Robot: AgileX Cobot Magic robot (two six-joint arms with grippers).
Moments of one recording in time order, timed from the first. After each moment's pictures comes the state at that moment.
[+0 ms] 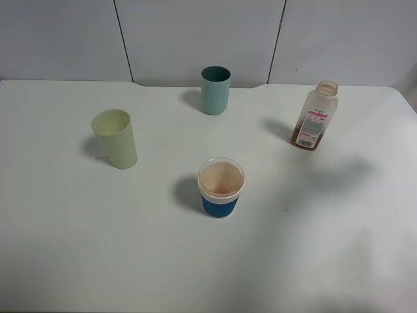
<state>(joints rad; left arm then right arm) -0.06 0.00 -0.51 0.07 1.06 -0.11 -0.19 1.13 -0.56 -0.55 0.38 -0.15</state>
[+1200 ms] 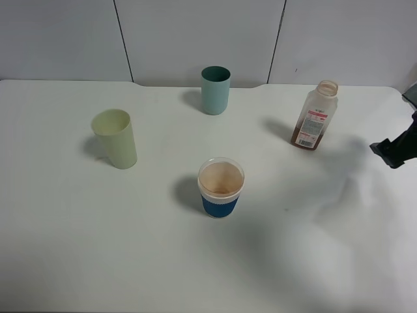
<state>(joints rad) -0.06 0.00 -0.51 0.07 1.06 -0.11 -0.33 1.59 -0.56 -0.69 -0.30 -0.26</state>
